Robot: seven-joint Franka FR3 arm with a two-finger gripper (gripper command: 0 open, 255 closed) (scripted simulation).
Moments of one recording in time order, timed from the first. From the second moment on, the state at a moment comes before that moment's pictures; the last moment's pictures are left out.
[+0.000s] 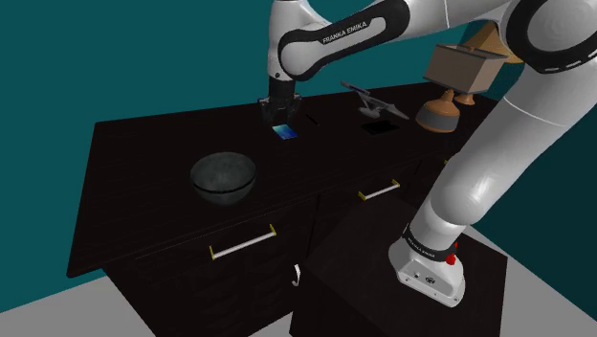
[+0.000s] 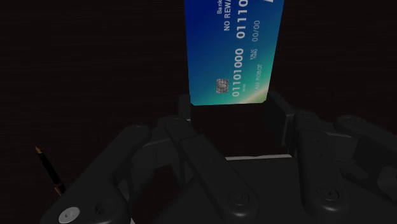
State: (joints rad) arm -0.02 -0.13 0.18 -2.18 -0.09 2.16 0.59
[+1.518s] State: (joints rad) arm 0.15 0.09 0.38 -1.80 -0.18 1.94 0.96
